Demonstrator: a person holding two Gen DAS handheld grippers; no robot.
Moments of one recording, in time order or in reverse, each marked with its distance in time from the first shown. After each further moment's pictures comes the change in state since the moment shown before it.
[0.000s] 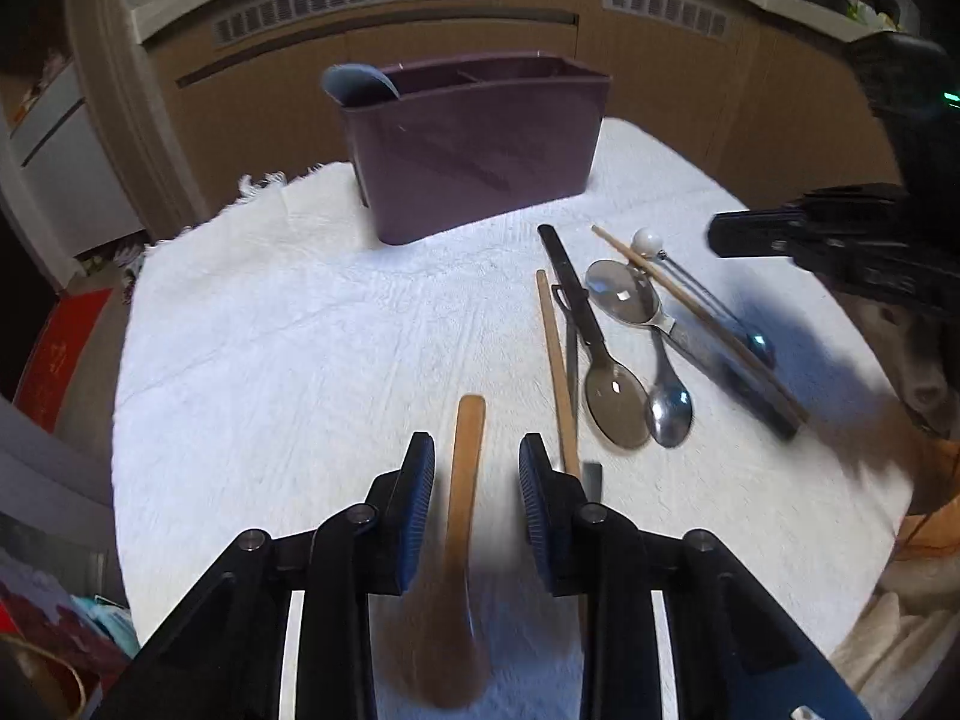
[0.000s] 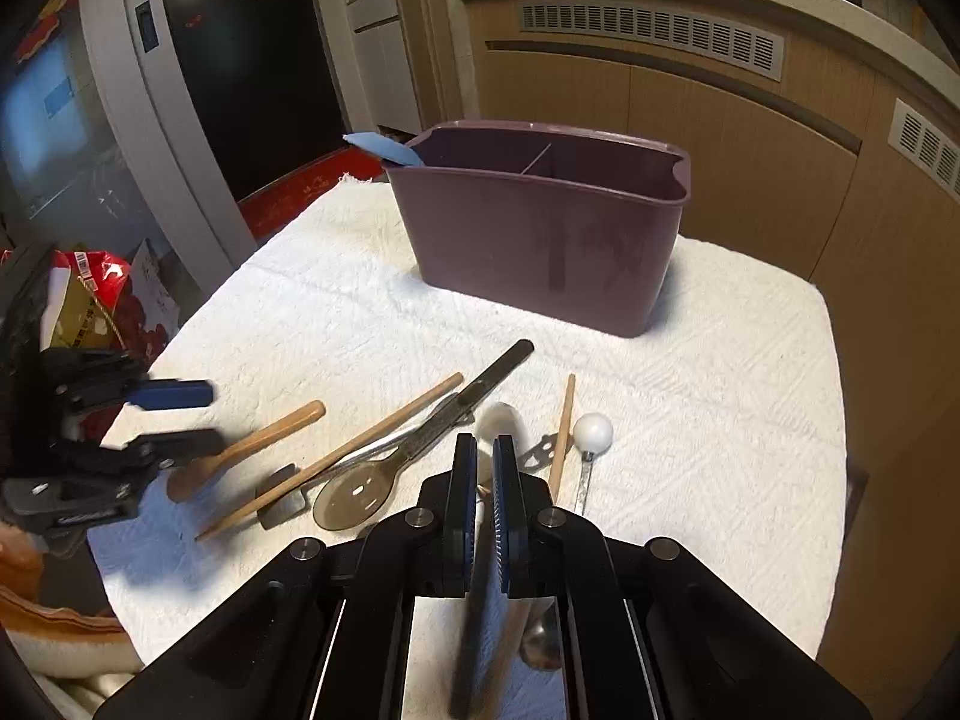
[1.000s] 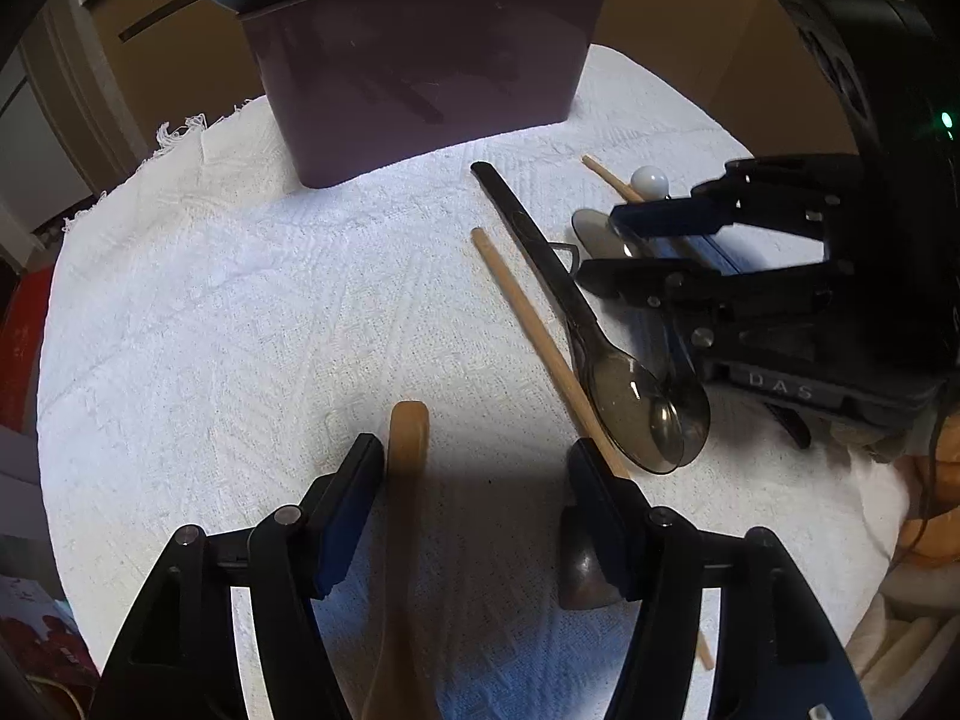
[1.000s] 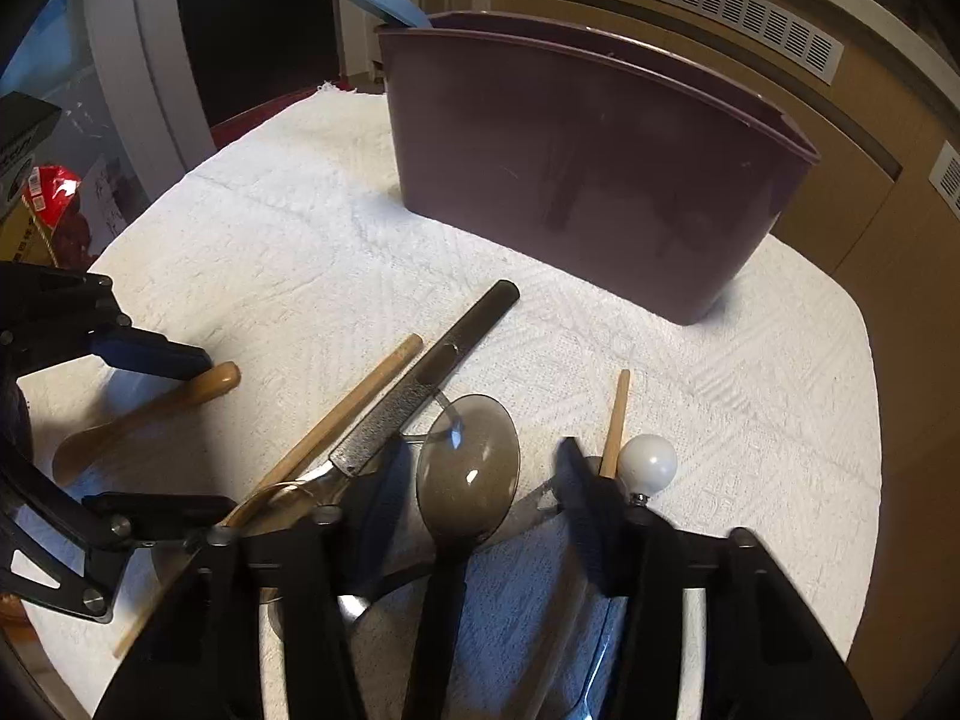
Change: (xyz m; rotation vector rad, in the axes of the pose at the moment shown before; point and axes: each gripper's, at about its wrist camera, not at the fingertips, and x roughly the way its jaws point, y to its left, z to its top) left arm 0.050 -0.020 0.012 -0.011 0.132 -0.077; right arm 0.090 0.022 0.001 -0.147 0.129 -0.107
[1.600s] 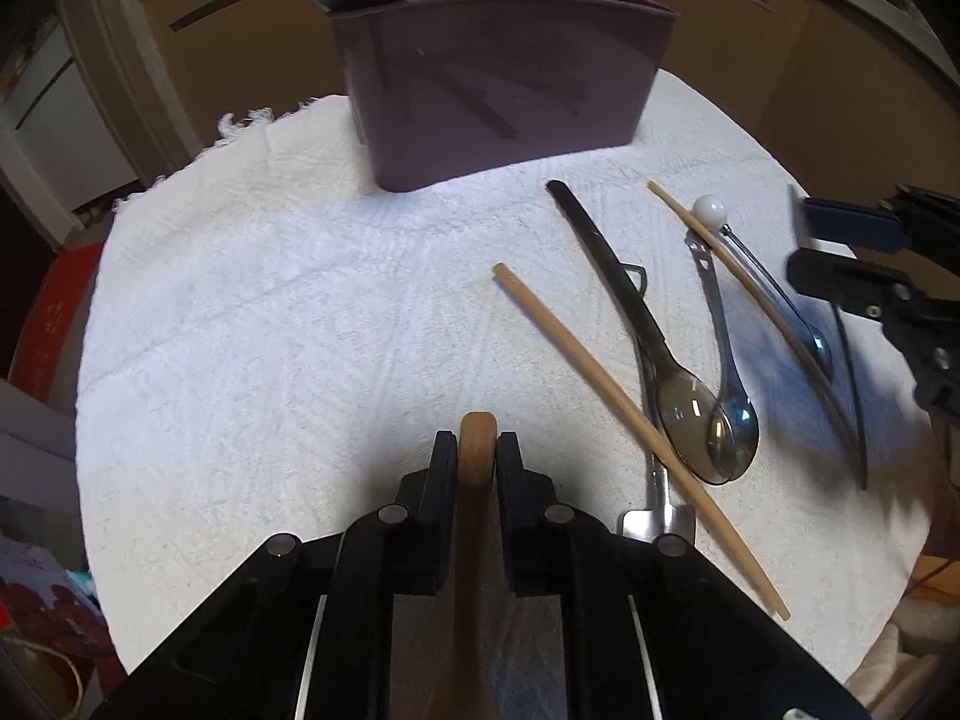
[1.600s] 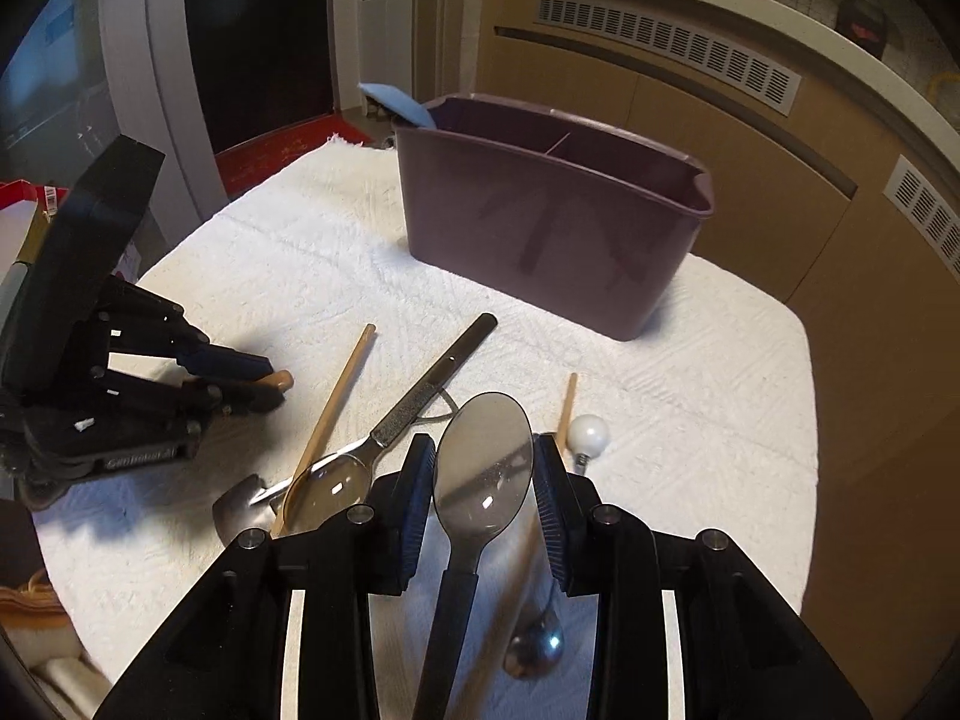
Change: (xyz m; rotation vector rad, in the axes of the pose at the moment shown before) left arm -0.012 0.020 -0.004 -0.072 -0.046 0.105; right arm -0.077 -0.003 -0.018 0.037 -0.100 -0.043
